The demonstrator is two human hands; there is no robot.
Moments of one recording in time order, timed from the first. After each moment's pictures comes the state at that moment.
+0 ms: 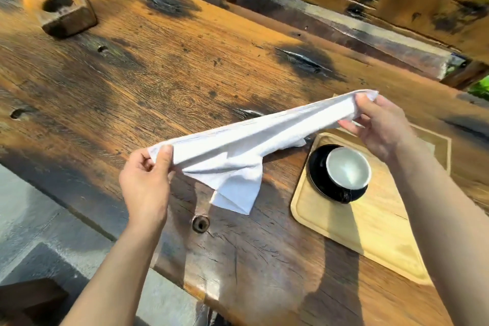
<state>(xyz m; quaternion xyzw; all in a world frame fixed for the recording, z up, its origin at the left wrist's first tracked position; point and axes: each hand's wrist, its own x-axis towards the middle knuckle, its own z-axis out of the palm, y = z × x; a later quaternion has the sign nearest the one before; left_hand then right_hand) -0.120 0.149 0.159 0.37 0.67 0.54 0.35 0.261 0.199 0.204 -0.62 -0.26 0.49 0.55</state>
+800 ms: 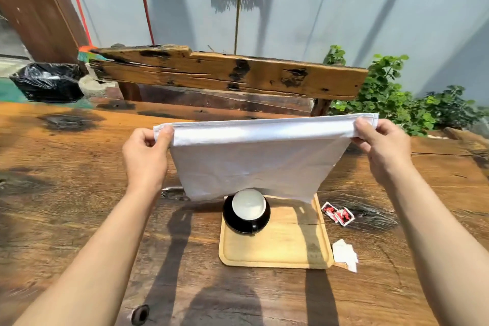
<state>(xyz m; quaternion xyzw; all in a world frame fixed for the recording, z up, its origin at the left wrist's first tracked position) 0.056 0.215 0.322 0.58 0.49 0.54 0.35 0.396 0.016 0.358 -0.64 -0.22 0.17 0.72</state>
